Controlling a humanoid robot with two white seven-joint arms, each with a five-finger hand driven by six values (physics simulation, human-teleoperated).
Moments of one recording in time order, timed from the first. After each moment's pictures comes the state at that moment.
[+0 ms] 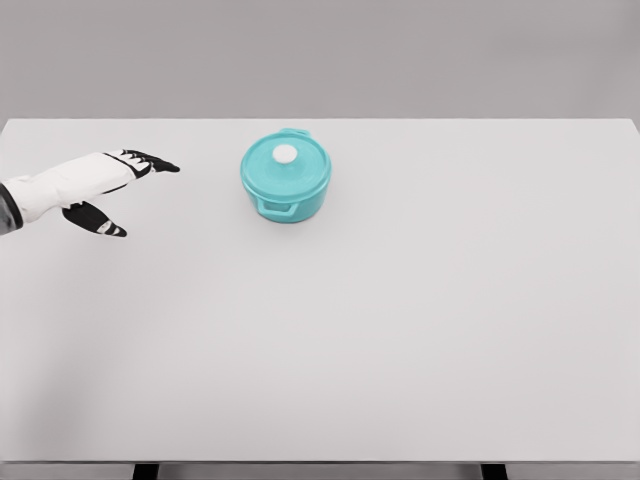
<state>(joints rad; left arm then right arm) -0.49 0.67 -0.25 -1.26 -0.42 -0.61 -0.61 0.05 0.00 0.51 -0.06 0.16 -0.05 0.31</state>
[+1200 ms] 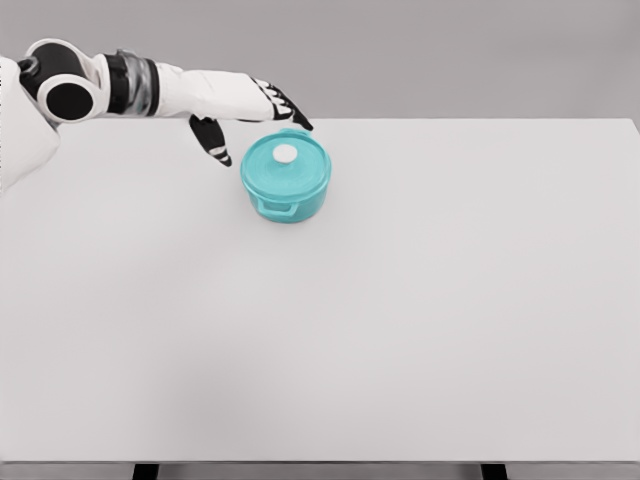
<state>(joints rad) -1.20 0.51 -1.05 -1.05 -0.24 -0.61 -0.61 0.06 0.00 0.51 -0.06 0.16 -0.05 0.31</state>
